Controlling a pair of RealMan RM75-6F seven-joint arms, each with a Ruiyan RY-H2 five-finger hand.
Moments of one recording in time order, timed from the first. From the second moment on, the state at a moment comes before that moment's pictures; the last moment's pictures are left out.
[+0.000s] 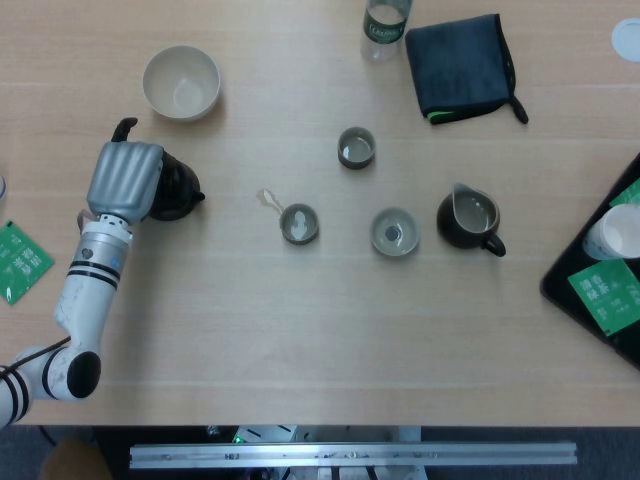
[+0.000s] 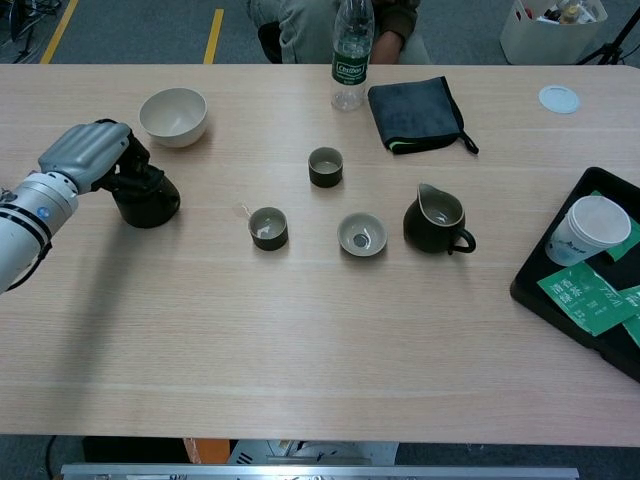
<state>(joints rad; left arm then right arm) -0.57 -1.62 -0.15 -1.25 1.12 1.02 0.24 -0.05 -1.06 0.07 -1.46 -1.53 1.60 0.40</state>
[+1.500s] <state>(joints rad) -0.39 -1.29 -0.17 -1.65 1.21 1.35 0.20 -0.02 -1.06 0.06 -1.50 -1.54 1.58 0.35</state>
